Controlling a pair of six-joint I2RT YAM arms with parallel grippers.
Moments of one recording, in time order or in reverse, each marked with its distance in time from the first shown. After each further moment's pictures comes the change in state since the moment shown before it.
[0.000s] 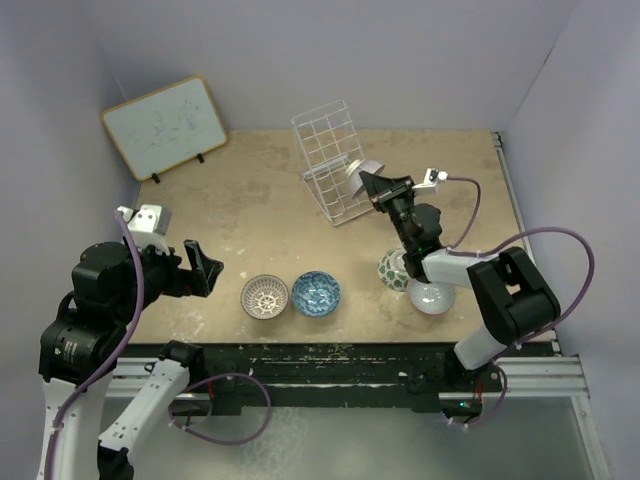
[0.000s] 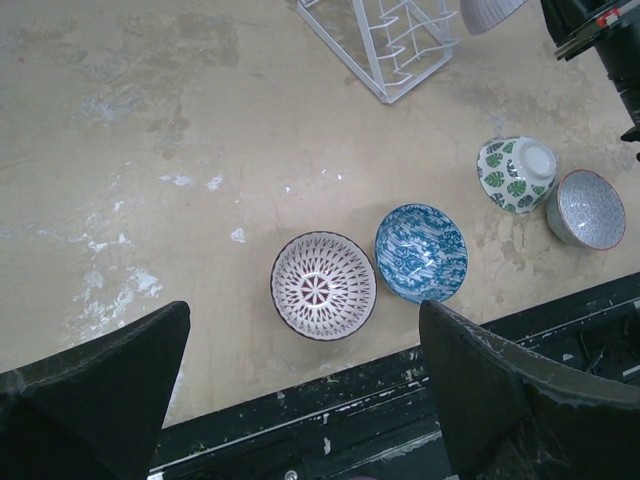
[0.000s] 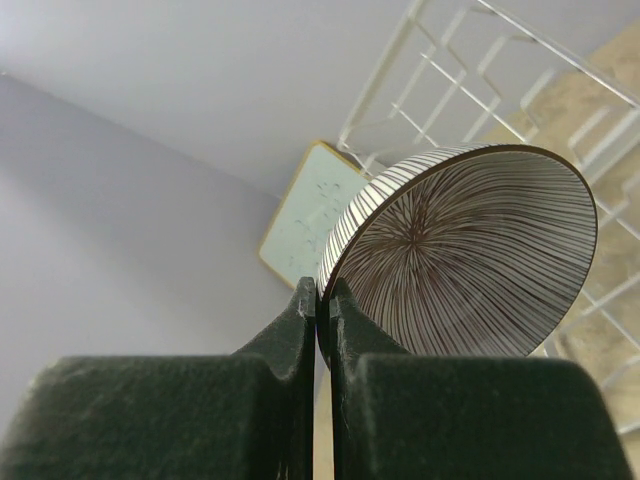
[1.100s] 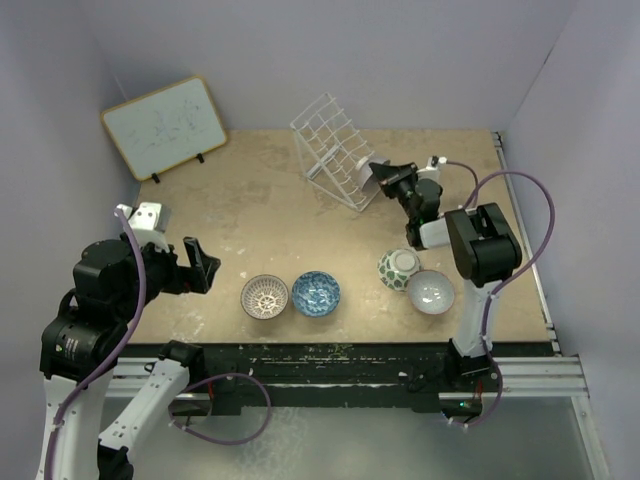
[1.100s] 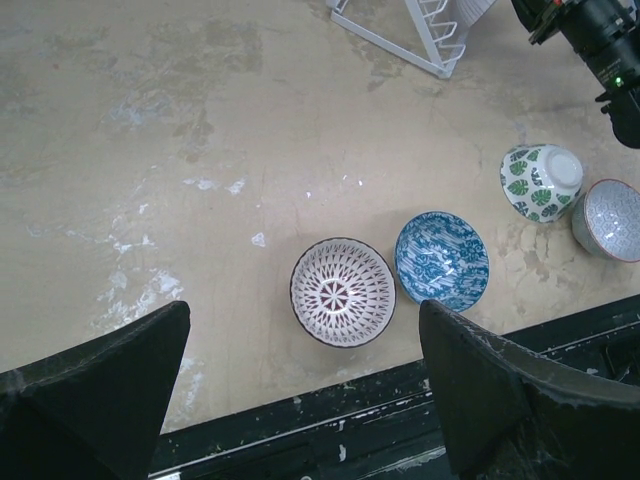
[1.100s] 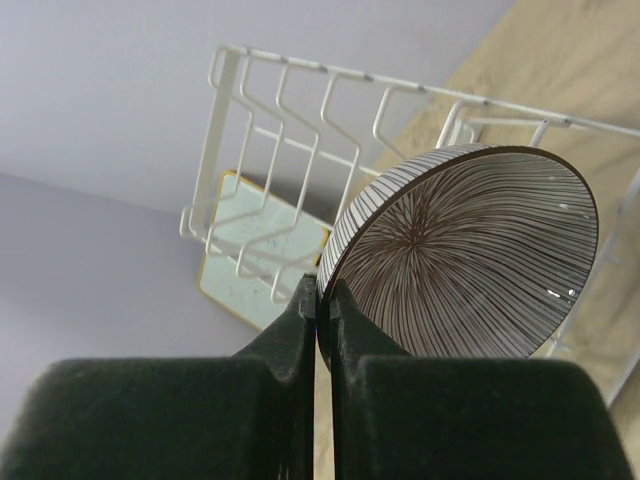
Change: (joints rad) left arm -0.001 0.010 0.000 0.007 -0.048 0.022; right arm -0.194 0.426 0.226 0.013 -0.182 0.117
